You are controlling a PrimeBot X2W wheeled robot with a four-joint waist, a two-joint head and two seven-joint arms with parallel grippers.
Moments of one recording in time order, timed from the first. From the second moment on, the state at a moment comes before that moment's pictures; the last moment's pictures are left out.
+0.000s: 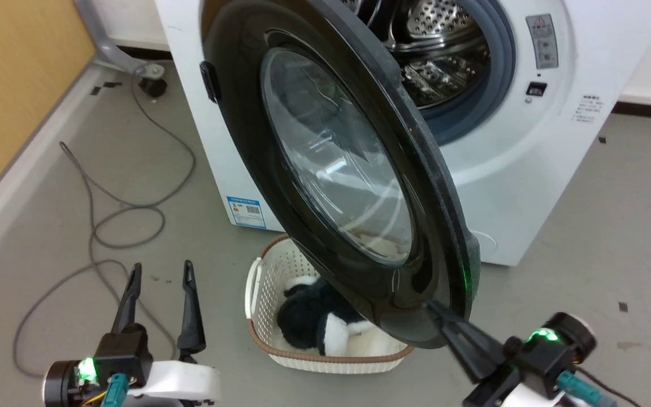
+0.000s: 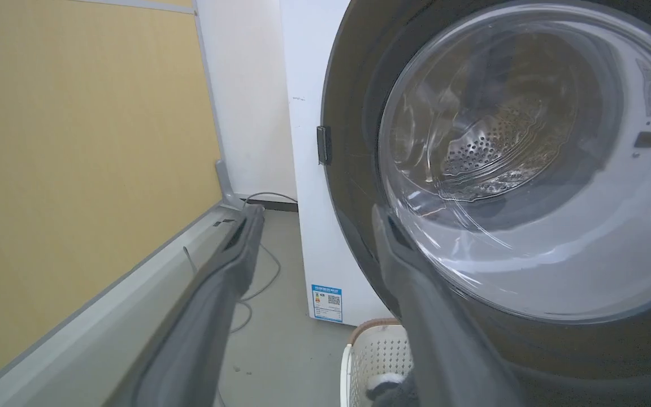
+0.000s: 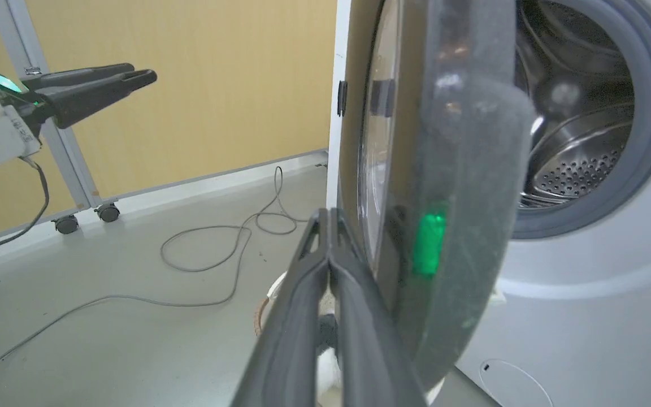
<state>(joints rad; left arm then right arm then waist) -0.01 0.14 -0.12 0.02 -0.13 0.20 -0.26 -0.12 -0.32 0.49 0.05 0.22 0.13 -0.26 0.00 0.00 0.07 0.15</state>
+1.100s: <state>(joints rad) -0.20 0.05 -0.15 0.02 -0.09 0.13 -0.26 -0.66 -0.31 -0.04 0.51 0.13 0.13 -0.26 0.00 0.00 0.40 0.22</state>
